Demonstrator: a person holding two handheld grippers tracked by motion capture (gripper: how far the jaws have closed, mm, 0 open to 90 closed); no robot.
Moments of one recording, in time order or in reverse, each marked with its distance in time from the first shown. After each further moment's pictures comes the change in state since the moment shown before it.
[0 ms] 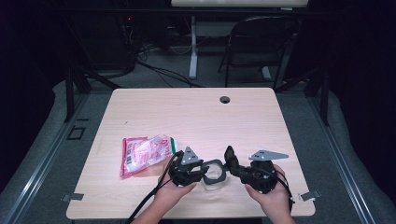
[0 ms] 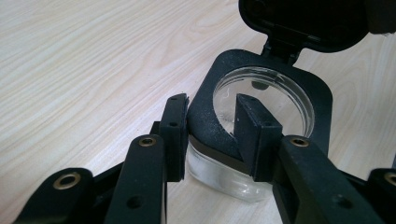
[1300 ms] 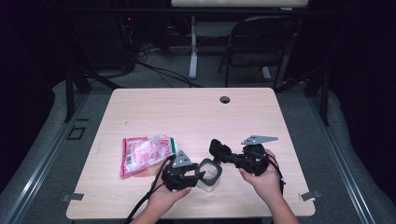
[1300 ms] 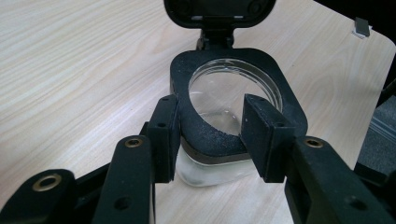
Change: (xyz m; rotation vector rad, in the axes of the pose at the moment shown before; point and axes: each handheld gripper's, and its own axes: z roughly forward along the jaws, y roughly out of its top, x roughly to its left) left arm 0.001 -0.013 -0.019 -0.004 -0.043 -0.048; right arm -0.017 0.033 0.032 0.015 0.055 -0.026
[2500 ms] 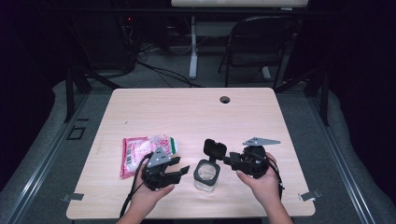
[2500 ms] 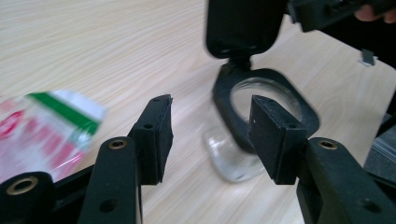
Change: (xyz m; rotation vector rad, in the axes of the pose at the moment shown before) left arm 0.029 -0.014 -0.053 -0.108 0.078 -0.055; right arm 0.010 -0.006 -0.003 -0.042 -0.043 0.094
